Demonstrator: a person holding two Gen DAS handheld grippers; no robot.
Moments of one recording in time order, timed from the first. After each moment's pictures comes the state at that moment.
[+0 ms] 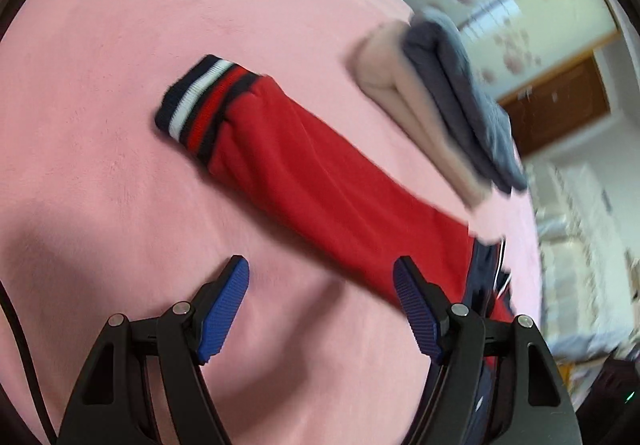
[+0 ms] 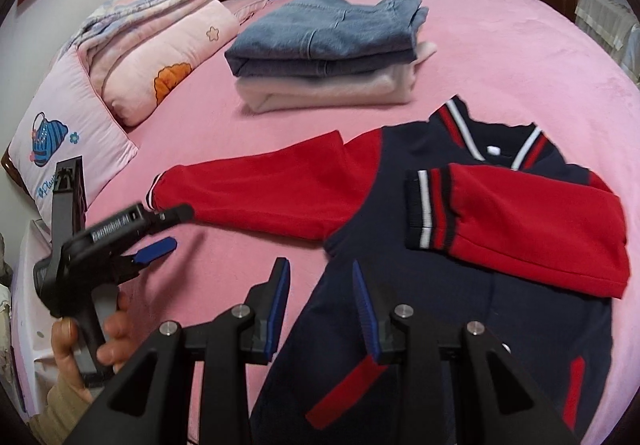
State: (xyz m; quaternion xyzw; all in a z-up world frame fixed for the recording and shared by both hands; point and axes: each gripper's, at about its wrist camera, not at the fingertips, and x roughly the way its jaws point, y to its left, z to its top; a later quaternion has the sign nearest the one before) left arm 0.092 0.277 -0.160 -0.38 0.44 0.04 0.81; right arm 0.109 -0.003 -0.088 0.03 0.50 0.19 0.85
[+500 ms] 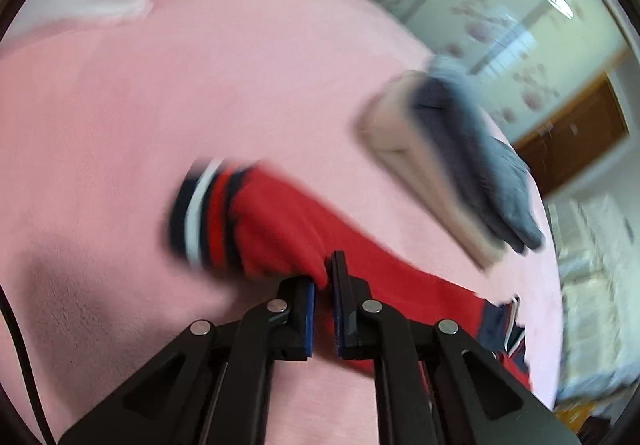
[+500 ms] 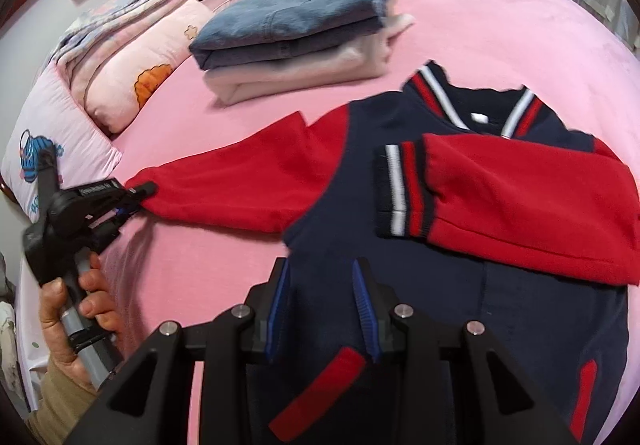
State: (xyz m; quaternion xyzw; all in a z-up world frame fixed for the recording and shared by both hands) left arm 0.123 0.256 -0.126 -0.33 0.39 0.10 0.85; right arm 0.121 -0.036 -0.114 0.07 0.52 0.17 0.84
